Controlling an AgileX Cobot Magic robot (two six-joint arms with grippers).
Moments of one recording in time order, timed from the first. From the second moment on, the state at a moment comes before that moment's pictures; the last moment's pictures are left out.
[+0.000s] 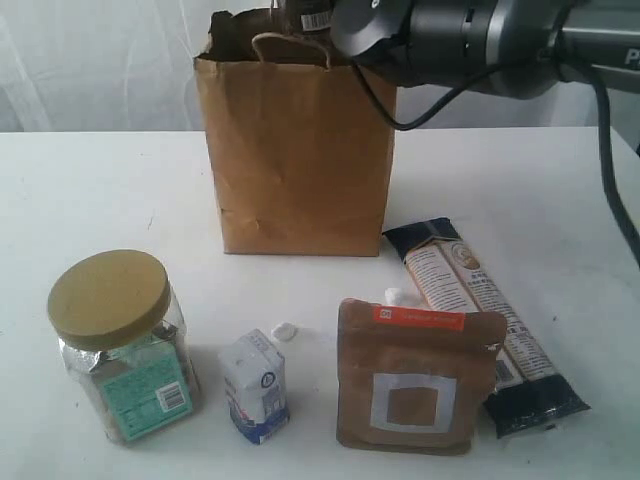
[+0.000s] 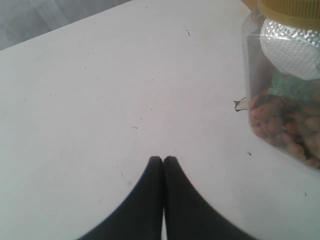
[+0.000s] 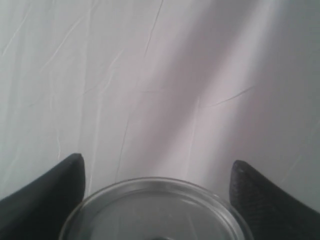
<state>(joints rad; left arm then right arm) 0.00 0.00 0.03 -0.23 0.43 0.53 0.65 1.87 -1.59 0.64 -0.58 -0.80</state>
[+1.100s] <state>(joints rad) 0.00 0.00 0.03 -0.23 0.43 0.53 0.66 2.02 -1.59 0.63 -0.50 -0.49</state>
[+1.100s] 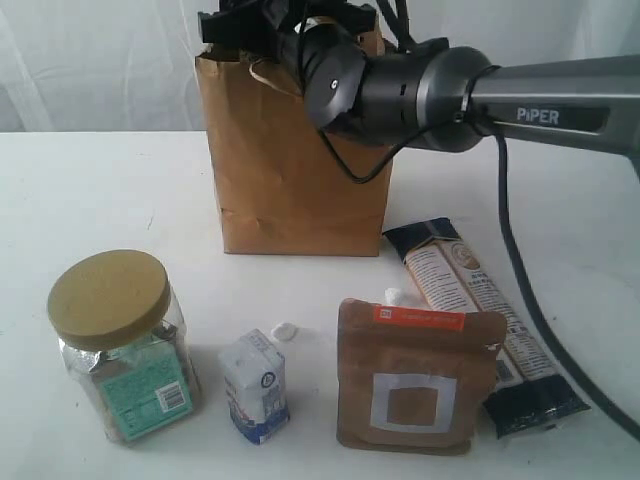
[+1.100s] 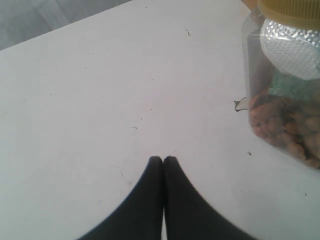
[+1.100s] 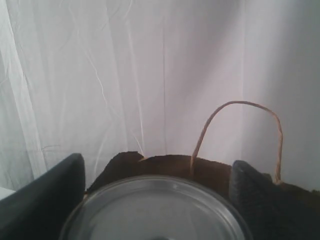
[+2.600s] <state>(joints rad) 0.00 0.00 0.03 -0.23 0.43 0.53 0.66 1.96 -1.60 0.63 -0.33 -0.51</state>
